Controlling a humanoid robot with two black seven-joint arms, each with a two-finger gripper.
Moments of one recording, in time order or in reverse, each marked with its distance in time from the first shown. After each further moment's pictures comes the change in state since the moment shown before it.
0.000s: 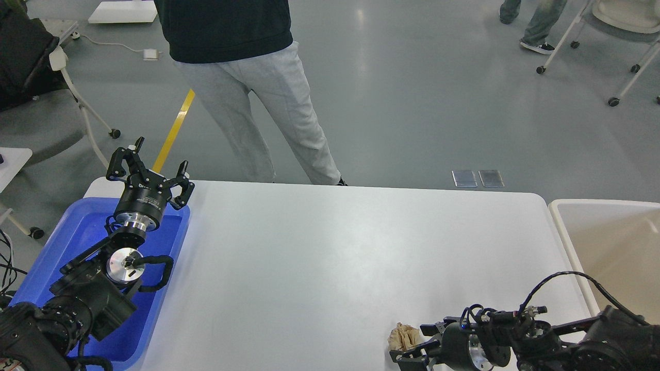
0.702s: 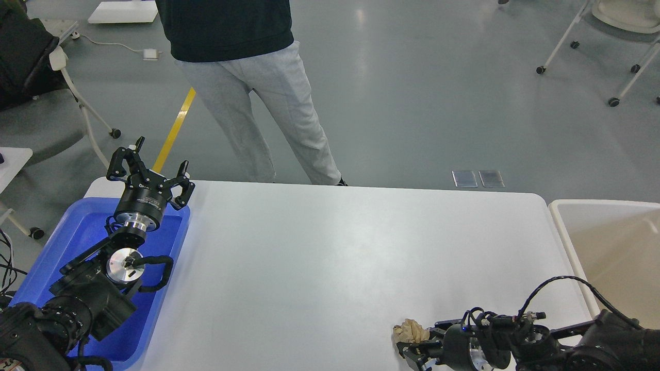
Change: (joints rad) left arm 0.000 0.000 0.000 0.000 0.000 -0.001 0.001; right arm -0.009 0.010 -0.021 -0.040 -0.014 -0.018 -0.001
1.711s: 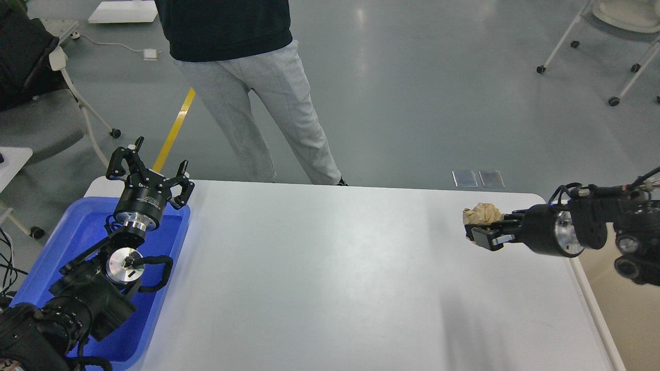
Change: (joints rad) left arm 0.000 0.001 0.002 0.000 0.000 -0.002 0.000; right arm 0.557 -0.474 0.015 0.264 0.225 0.292 0.020
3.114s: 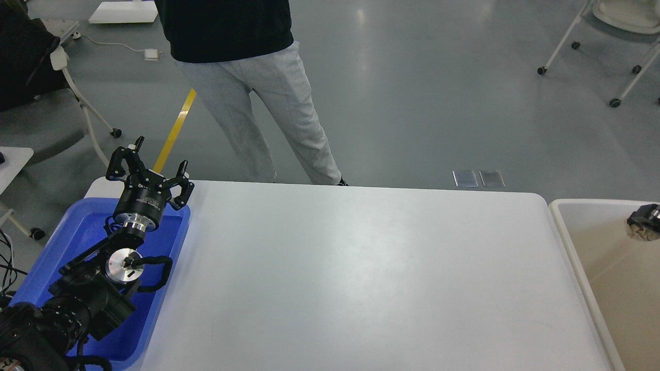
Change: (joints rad) left arm 0.000 0.000 0.000 0.000 0.000 0.000 0.000; right arm -0.286 -0.212 0.035 -0.405 0.693 -0.115 0.002
